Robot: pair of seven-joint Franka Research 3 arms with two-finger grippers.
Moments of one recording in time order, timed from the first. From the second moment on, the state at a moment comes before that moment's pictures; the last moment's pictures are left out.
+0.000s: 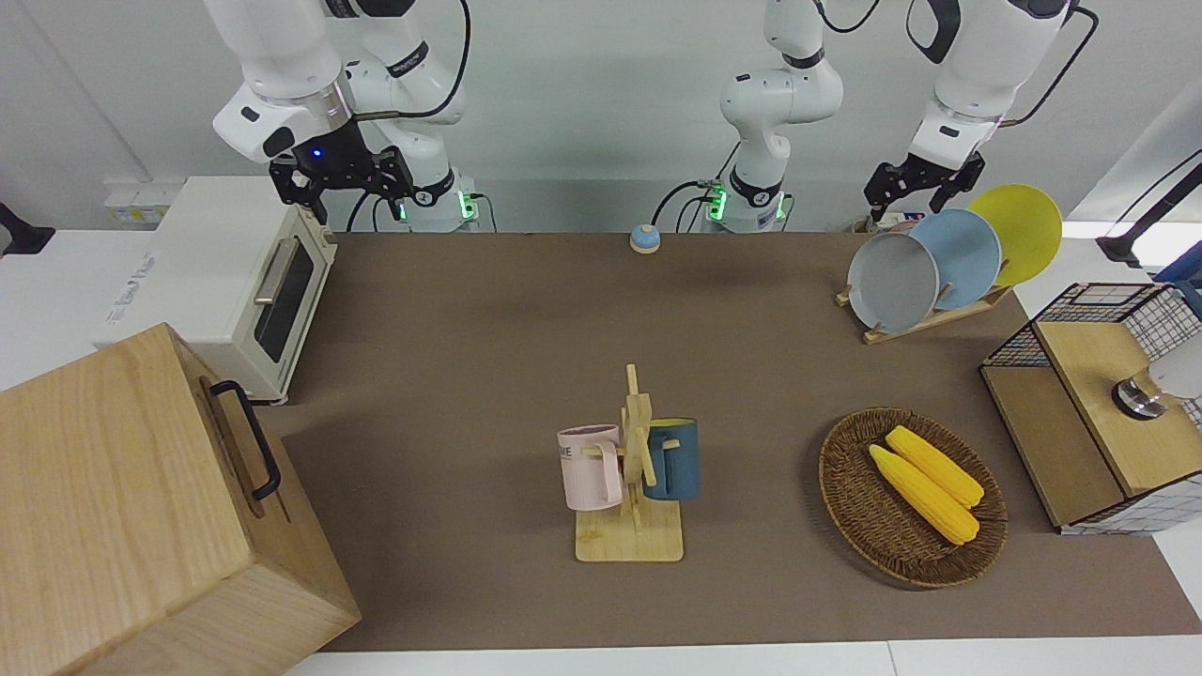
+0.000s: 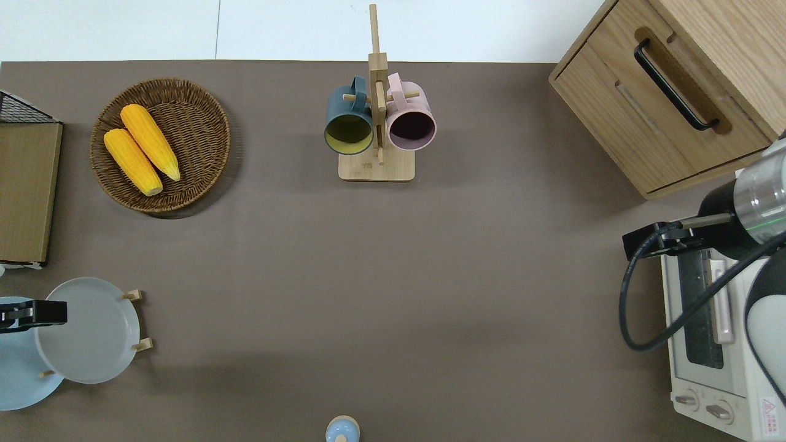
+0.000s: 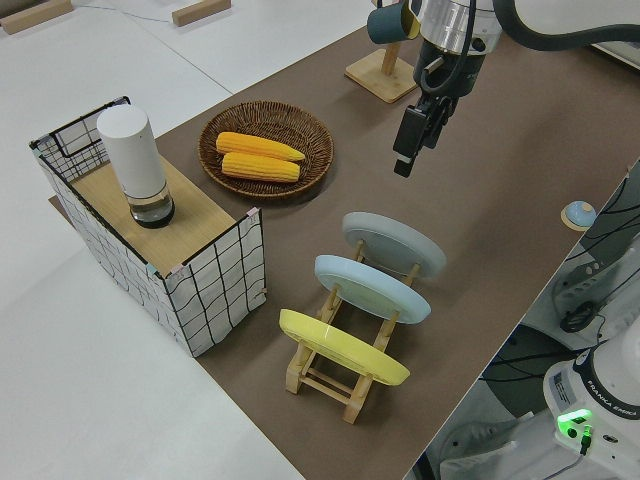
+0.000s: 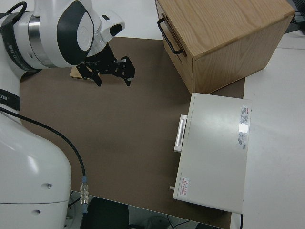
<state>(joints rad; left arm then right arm) 0.16 -0.31 -0.02 -2.09 0.18 1.74 -0.01 -0.26 0.02 0.38 -1.48 -0.03 1.38 0.04</state>
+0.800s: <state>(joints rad) 0.21 -0.33 -0.02 -2.31 0.24 1.94 -0.07 -0.26 0.02 0.38 -1.48 -0.03 1.38 0.04</state>
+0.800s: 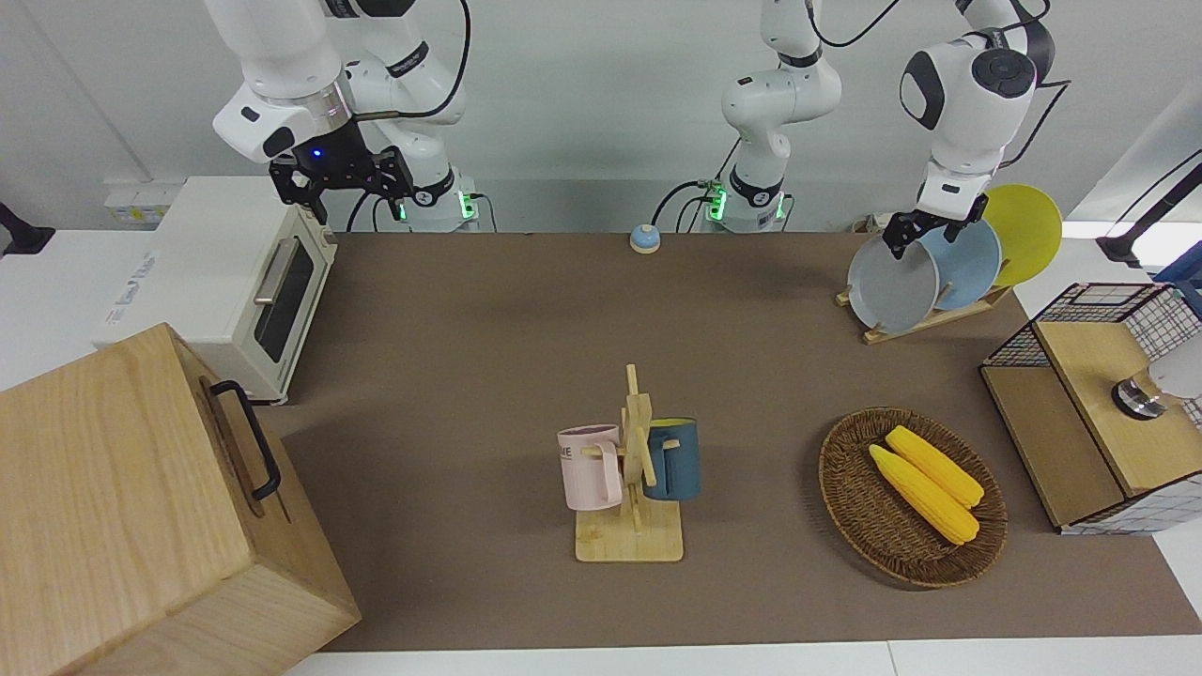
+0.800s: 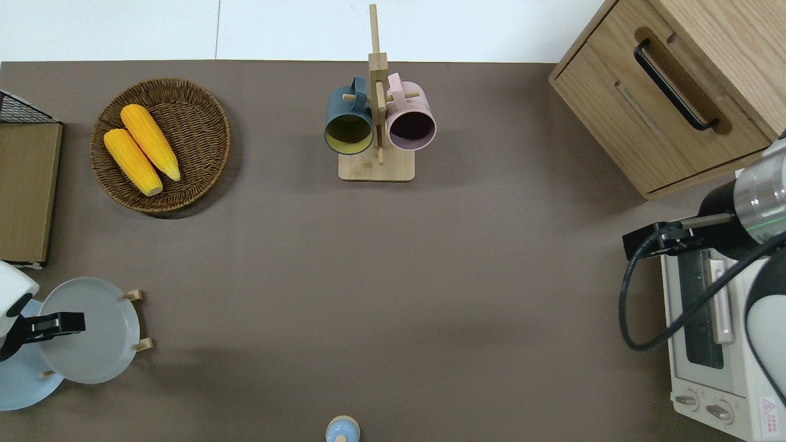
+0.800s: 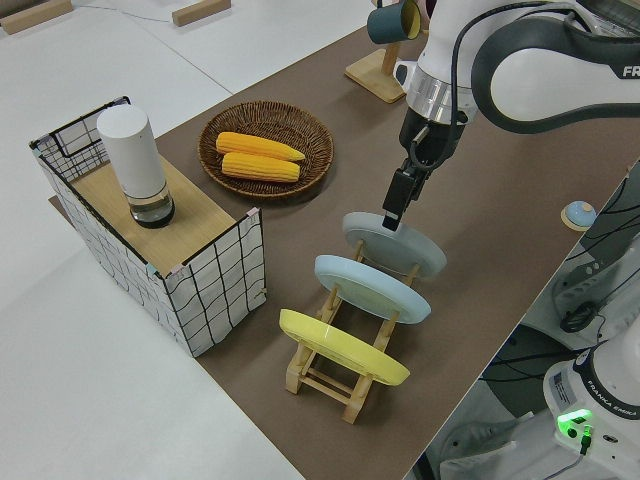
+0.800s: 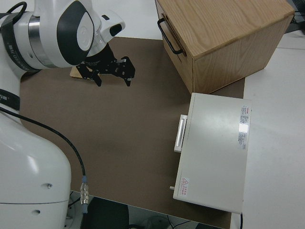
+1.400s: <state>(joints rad) 0.22 -0.33 -0.02 -2.35 0.26 1.97 -0.07 -0.26 0.02 0.38 -1.48 -0.03 1.38 0.04</state>
